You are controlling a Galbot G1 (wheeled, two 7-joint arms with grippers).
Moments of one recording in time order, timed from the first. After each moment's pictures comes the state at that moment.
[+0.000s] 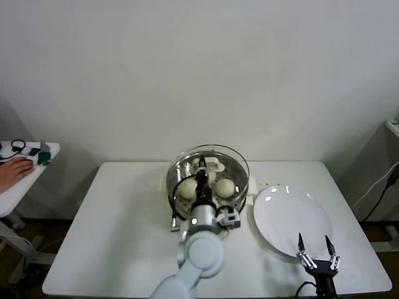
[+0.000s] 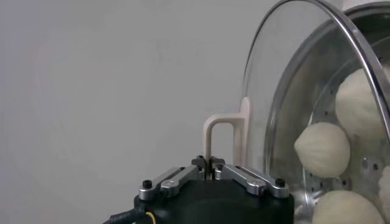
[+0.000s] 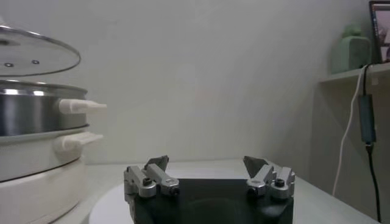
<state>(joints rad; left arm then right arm) 0.97 -1.55 0.15 -1.84 1.61 0.74 0.30 -1.63 1.33 0.64 1.63 0.33 0.53 -0.02</state>
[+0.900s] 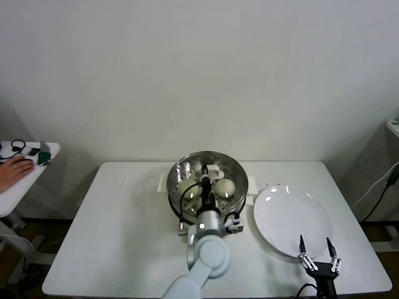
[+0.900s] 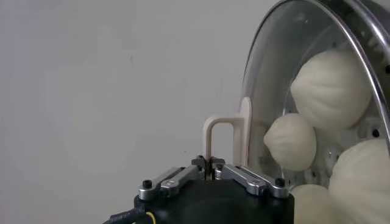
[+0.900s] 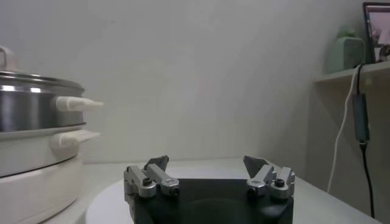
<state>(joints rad) 0.99 -1.59 0.14 -1.69 1.66 0.74 0.21 -1.64 1.32 0.64 1.61 0.33 0.55 -0.01</state>
